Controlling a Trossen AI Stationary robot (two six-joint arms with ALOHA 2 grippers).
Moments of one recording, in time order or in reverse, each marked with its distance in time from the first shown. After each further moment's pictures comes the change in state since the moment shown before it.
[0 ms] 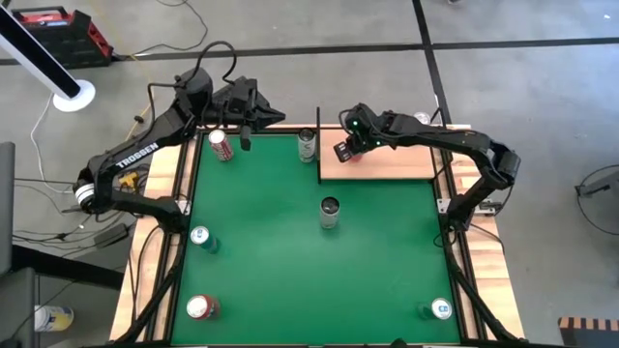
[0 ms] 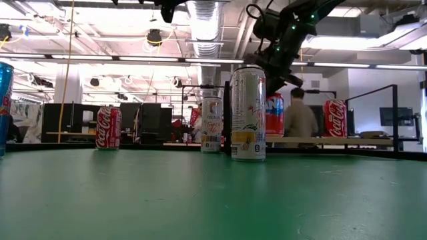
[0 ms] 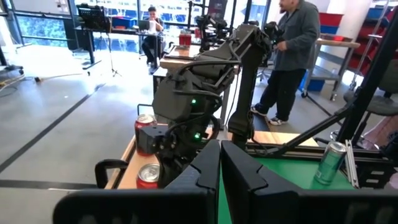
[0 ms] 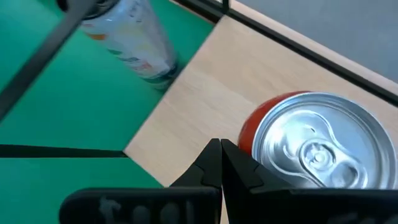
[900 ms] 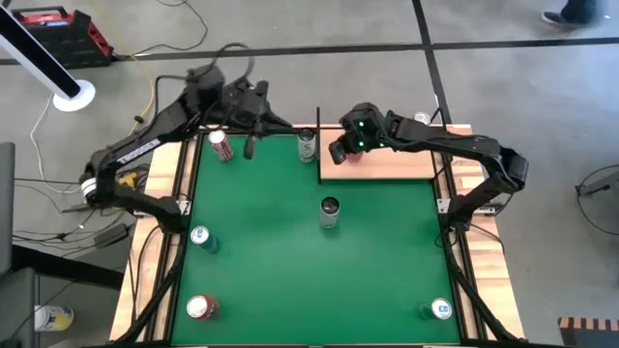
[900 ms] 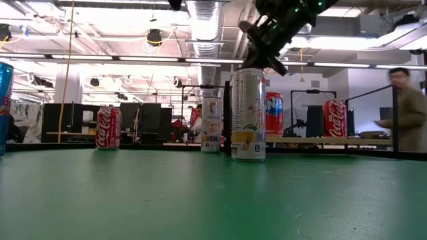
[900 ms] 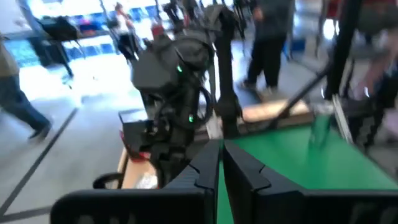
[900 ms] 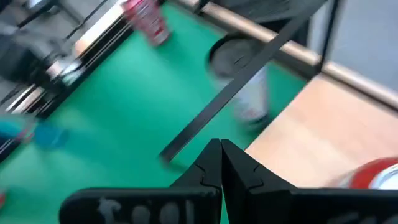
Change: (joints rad) left arm -0.068 0.045 0.120 -0.166 0.016 0.248; right arm 0.088 -0.071 -0.005 0.221 -0.128 0.017
